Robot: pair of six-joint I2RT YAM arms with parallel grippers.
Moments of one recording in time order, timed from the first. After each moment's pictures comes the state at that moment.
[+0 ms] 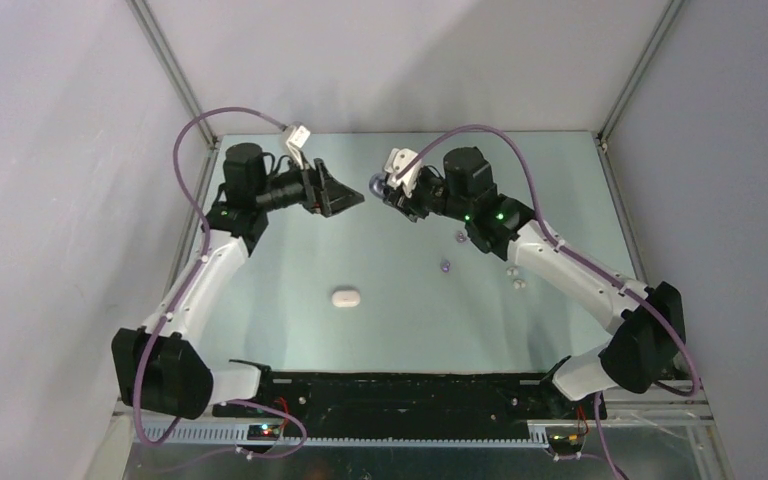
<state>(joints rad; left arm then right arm) -0.16 1.27 1.09 -0.12 0.84 -0.35 0.72 1.46 1.33 -0.13 -0.28 -0.51</state>
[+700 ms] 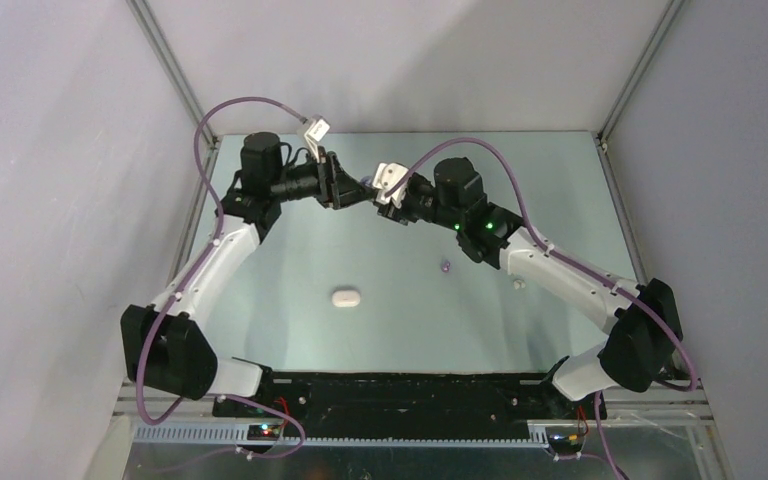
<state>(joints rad) -0.25 1.37 1.19 -0.12 0.88 -0.33 0.78 1.47 1.27 0.01 -0.25 -0.60</state>
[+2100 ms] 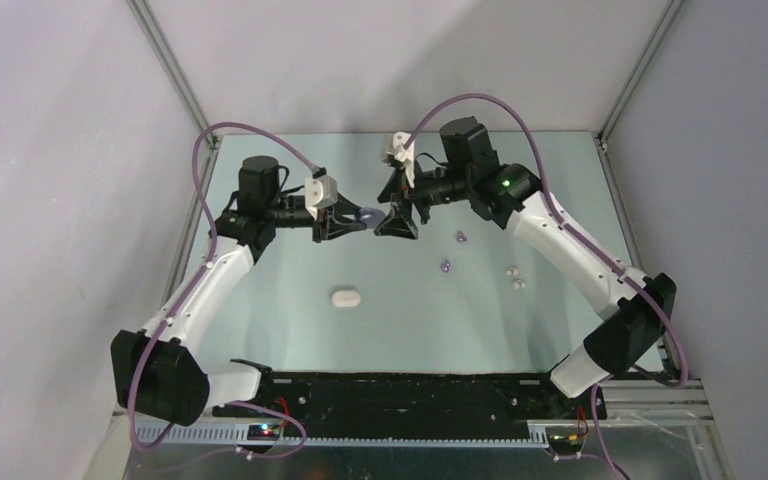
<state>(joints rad) -0.25 1.25 1.05 -0.25 1.14 0.58 0.66 1.56 1.63 -0.55 -0.79 -0.35</state>
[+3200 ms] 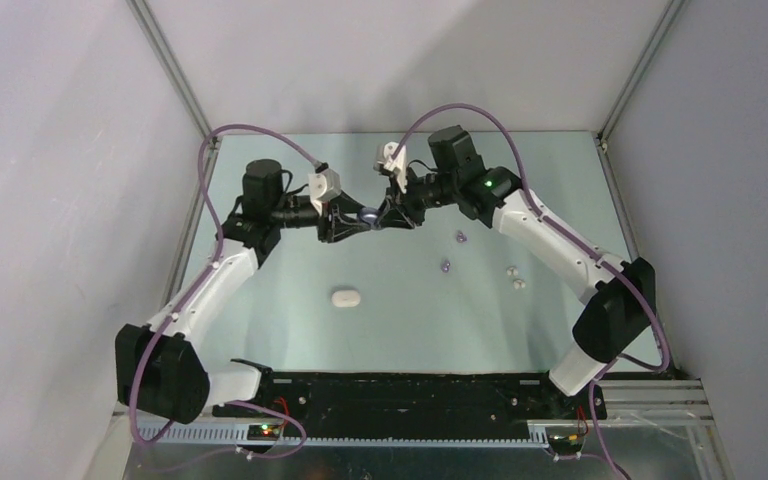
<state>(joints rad) -0.26 1.26 1.01 -0.13 1.08 0.43 0.66 1.64 1.59 -0.49 -0.73 -0.42</state>
